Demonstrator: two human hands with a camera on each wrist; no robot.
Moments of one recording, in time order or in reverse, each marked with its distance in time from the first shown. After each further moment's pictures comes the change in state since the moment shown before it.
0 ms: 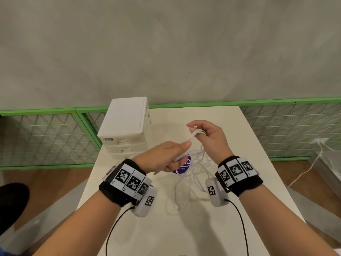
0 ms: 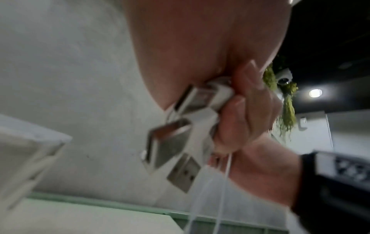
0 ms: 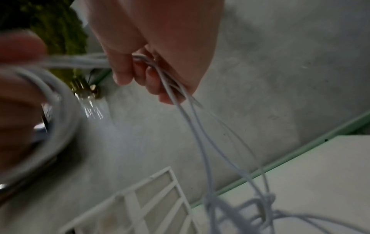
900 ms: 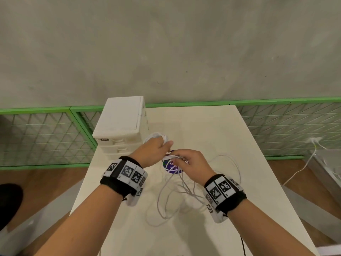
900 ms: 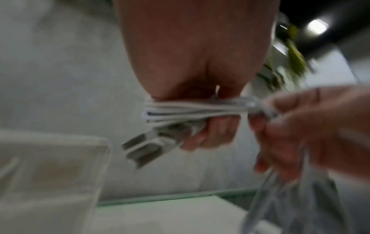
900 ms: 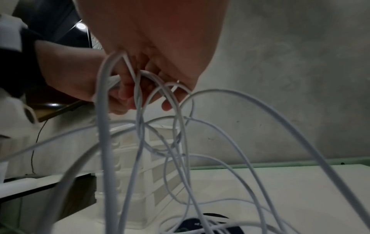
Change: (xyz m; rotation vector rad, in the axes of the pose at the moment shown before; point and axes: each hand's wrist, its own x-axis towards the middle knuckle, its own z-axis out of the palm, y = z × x) left_hand 0.039 -0.048 -0.034 0.606 0.345 0.048; right_hand -0.036 0.044 0.026 -0.270 -0.305 0.060
